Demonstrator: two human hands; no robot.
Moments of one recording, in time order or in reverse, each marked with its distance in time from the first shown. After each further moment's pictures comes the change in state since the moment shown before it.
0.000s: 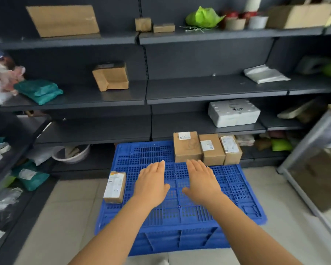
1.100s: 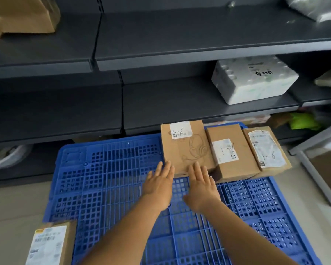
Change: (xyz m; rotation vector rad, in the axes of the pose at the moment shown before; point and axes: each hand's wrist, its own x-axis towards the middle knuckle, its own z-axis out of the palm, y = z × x) left_hand 0.339 -0.058 0.221 0.093 -0.468 0.100; right_hand 0.323 0.121 0.166 0.043 -0.350 0.293
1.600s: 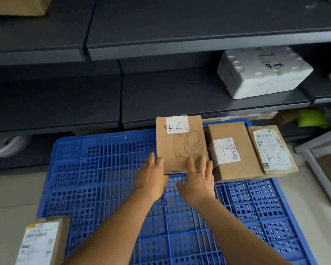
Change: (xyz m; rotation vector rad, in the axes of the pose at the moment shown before) left_hand 0.018 -0.003 -0.011 -0.211 0.152 -0.161; right_hand 0.022 0.000 -0.002 0.146 0.081 0.083
